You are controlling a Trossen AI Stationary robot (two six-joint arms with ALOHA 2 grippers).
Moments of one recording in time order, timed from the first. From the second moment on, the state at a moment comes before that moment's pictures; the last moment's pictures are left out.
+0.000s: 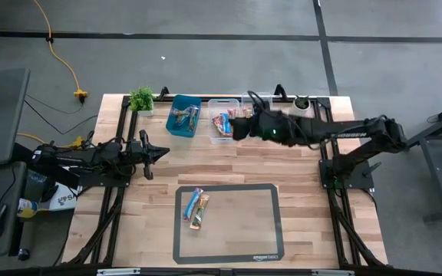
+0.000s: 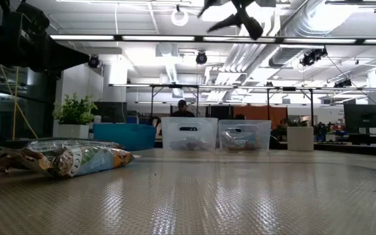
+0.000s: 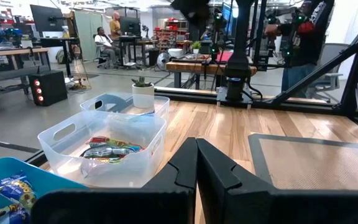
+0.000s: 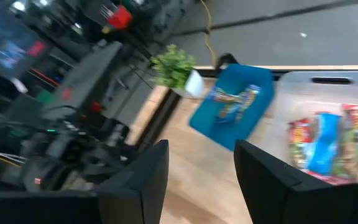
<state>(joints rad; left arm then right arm) -0.10 0.03 0.02 0.04 -0.35 -0.01 -0.07 1.42 1.24 -0.23 0.43 0.96</state>
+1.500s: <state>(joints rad) -0.10 0.03 0.02 0.05 -0.35 -0.01 0.28 2.22 2.32 -0.60 0.42 1.41</state>
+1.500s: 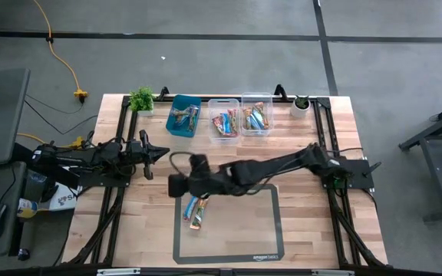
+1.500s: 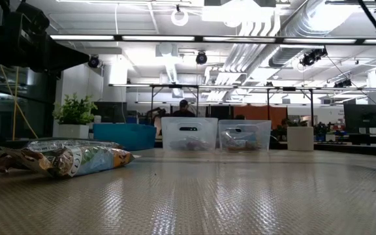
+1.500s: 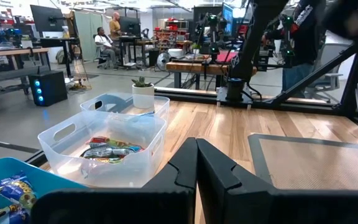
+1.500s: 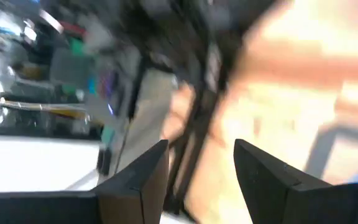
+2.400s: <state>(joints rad) -0.10 0.03 0.02 0.04 -0.35 -0.01 0.28 2.42 2.28 -0.98 0.06 1.75</state>
